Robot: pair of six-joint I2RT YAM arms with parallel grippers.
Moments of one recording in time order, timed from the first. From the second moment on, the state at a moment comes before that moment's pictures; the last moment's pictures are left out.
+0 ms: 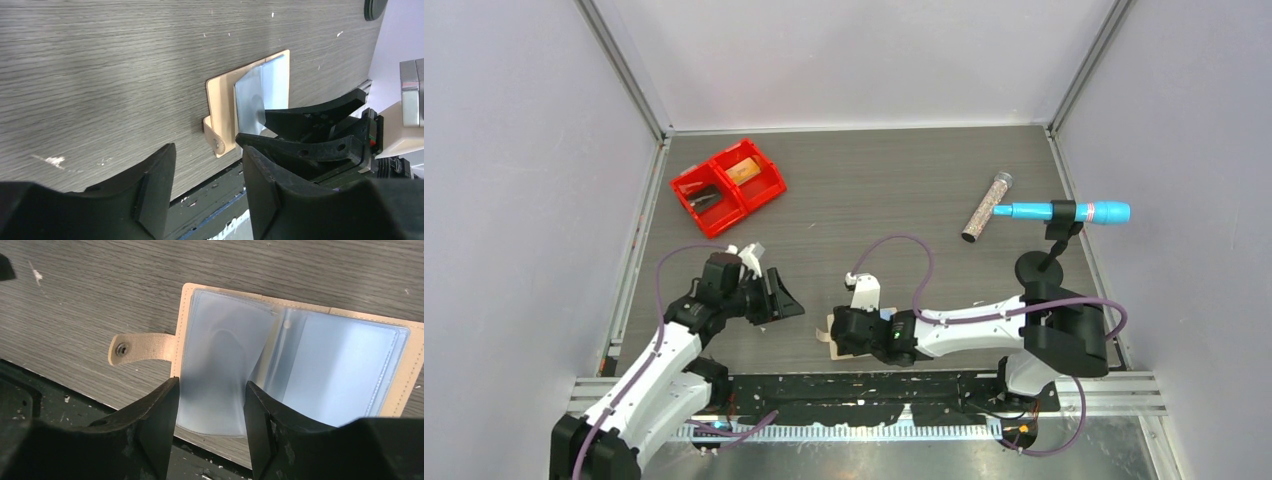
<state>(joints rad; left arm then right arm) -0.34 0.75 0.44 -0.50 0.44 -0.65 1.35 1.56 0.81 -0.23 0.46 1.02</state>
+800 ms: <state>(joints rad) -0.56 1.09 0.43 -0.15 0.51 -0.74 1.30 1.42 0.58 0.05 0.39 1.05</state>
